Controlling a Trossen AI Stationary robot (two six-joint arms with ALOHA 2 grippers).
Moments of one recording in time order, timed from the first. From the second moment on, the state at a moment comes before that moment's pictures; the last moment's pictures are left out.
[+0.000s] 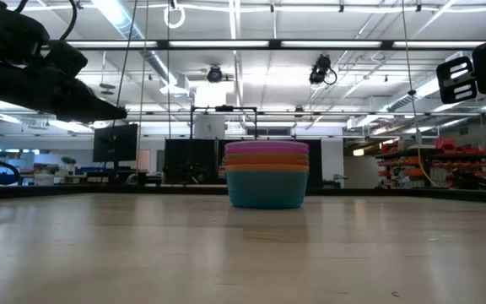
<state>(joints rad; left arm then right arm) 0.40 0.22 0.01 0.05 0.07 0.12 0.49 0.16 0.01 0.02 0.03 0.03</state>
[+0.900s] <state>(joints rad) 0.40 0.22 0.01 0.05 0.07 0.12 0.49 0.16 0.01 0.02 0.03 0.03</state>
